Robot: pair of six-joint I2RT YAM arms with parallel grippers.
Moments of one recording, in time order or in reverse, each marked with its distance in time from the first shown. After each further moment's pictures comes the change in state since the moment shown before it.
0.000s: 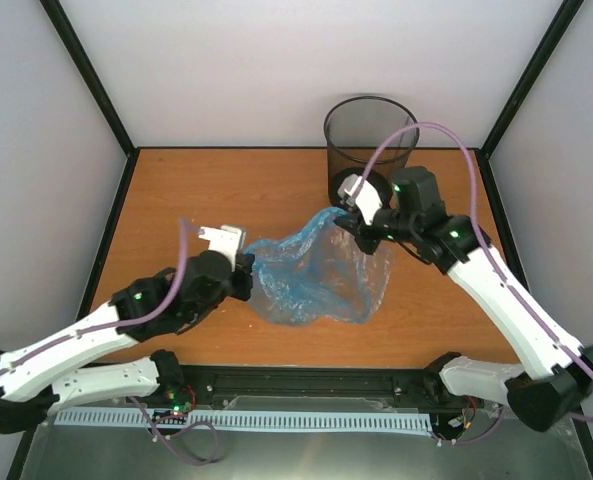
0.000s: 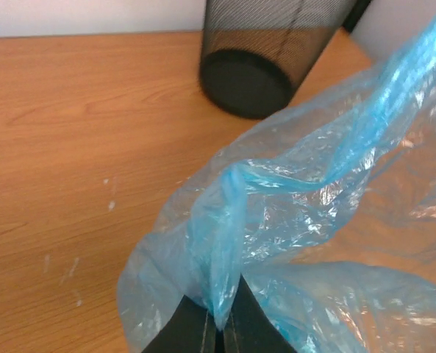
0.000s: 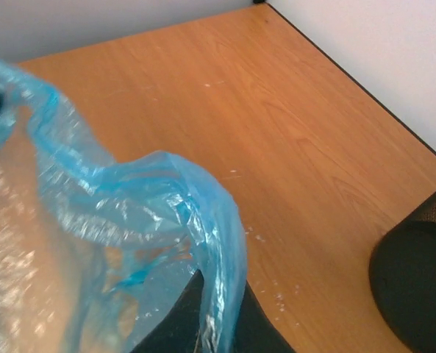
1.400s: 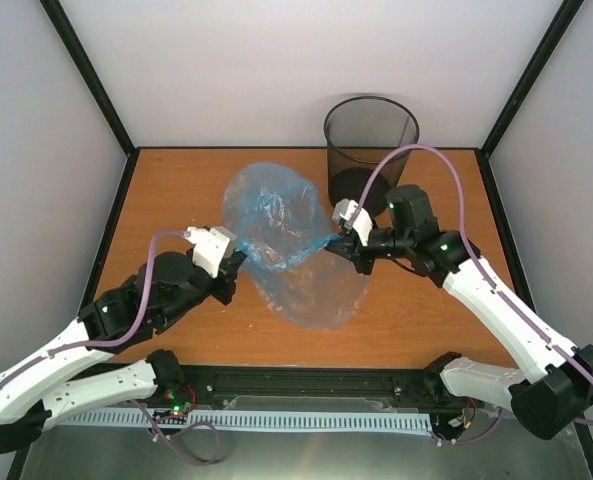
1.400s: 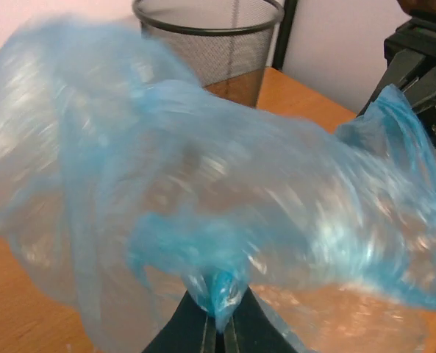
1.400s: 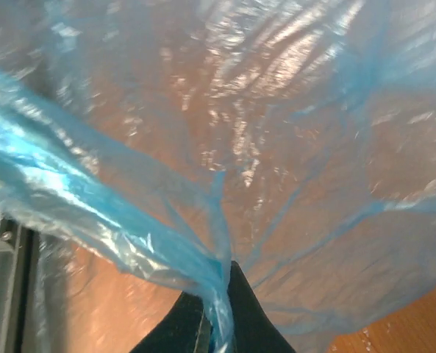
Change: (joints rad) left arm 0.073 -0.112 -0.015 0.084 0.122 0.372; right arm 0.000 0.016 -0.182 0.163 -0.208 -0.023
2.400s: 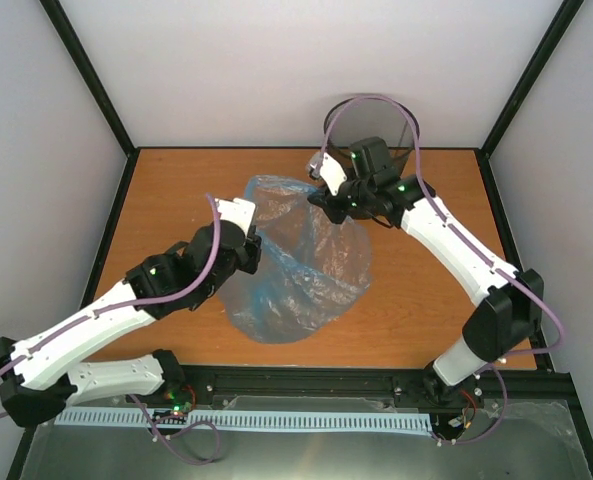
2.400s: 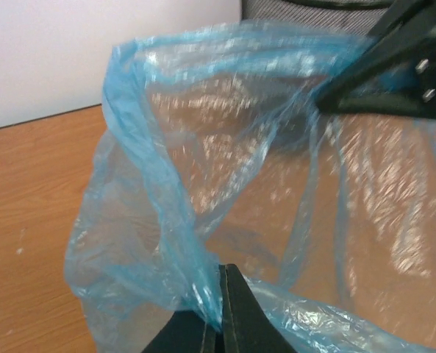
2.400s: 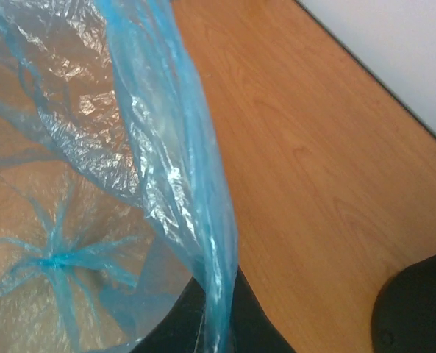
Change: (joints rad) left arm 0.024 0.309 0.195 -0.066 -0.200 -0.150; right arm 0.001 0.398 0.408 -0.077 0.206 -0.005
